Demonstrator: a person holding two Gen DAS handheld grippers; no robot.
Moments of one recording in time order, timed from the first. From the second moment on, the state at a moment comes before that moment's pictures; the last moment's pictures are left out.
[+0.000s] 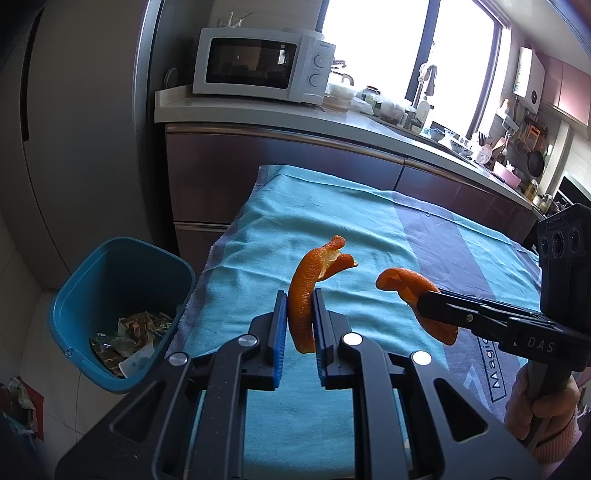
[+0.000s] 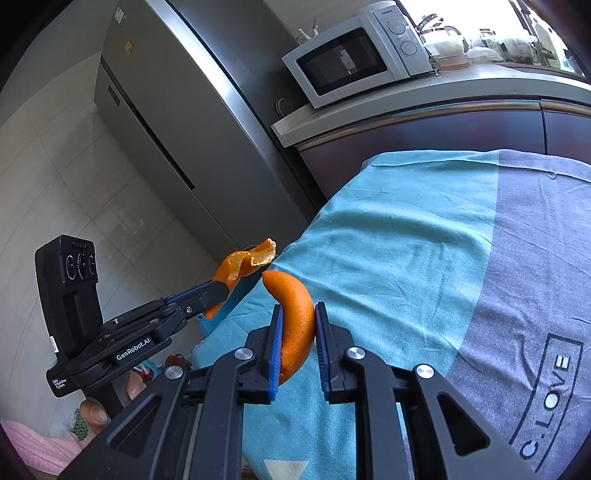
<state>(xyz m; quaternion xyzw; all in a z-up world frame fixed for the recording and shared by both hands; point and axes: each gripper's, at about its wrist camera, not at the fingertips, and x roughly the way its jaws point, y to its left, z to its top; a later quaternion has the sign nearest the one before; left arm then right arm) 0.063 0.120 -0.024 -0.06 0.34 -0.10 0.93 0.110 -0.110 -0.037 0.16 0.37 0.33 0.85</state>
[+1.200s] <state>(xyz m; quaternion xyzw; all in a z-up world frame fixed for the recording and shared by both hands) 0.055 0.150 -0.017 -0.08 0.34 -0.07 0.93 0.113 -0.069 -0.031 0.14 0.38 0.36 0.84</state>
